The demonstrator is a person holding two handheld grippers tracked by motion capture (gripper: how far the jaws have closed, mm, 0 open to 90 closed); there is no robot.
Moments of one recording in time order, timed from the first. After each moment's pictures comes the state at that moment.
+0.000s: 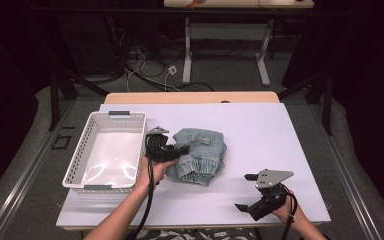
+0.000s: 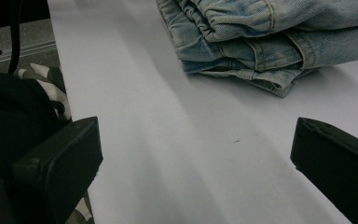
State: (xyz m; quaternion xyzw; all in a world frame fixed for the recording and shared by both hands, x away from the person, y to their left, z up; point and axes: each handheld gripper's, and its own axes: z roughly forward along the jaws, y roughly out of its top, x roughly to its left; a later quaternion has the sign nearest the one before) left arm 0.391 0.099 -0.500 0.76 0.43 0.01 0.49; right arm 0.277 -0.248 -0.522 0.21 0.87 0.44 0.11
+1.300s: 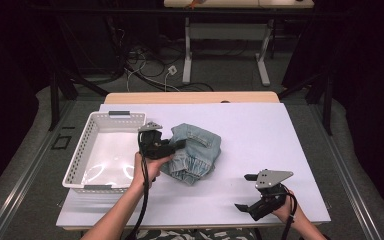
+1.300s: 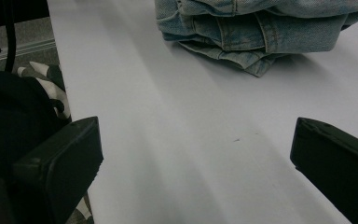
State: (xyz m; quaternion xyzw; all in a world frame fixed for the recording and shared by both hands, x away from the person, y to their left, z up) left arm 0.384 0.112 -0.475 0.74 0.42 0.03 0.52; right arm 0.277 -0.248 -0.522 0.21 0.87 0.44 0.11
